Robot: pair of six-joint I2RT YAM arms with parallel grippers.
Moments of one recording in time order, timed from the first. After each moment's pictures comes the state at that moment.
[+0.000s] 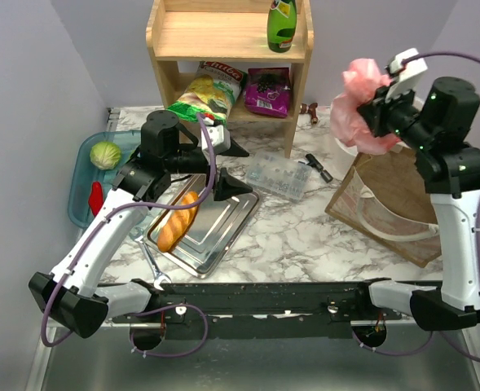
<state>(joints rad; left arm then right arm) -0.48 1.21 1.35 -0.34 1.01 0.25 0.20 1.21 1.73 -0.73 -0.25 -0.23</state>
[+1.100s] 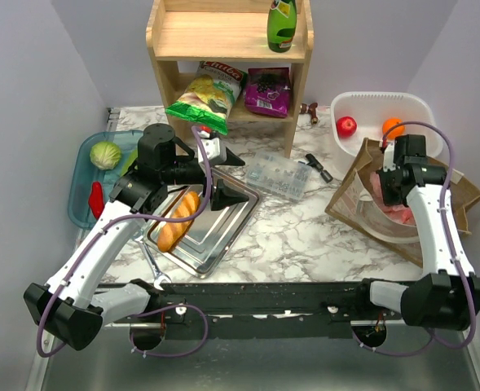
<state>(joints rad) -0.49 1.12 1.20 -0.30 0.98 0.24 -0.10 1.20 1.20 -1.03 0.23 -0.23</state>
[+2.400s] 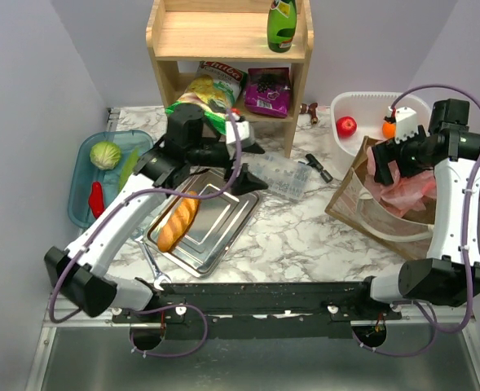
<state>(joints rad) -0.54 1.29 1.36 -0.37 0.94 0.28 -0.25 1.39 1.66 -1.28 -0.29 -0.62</state>
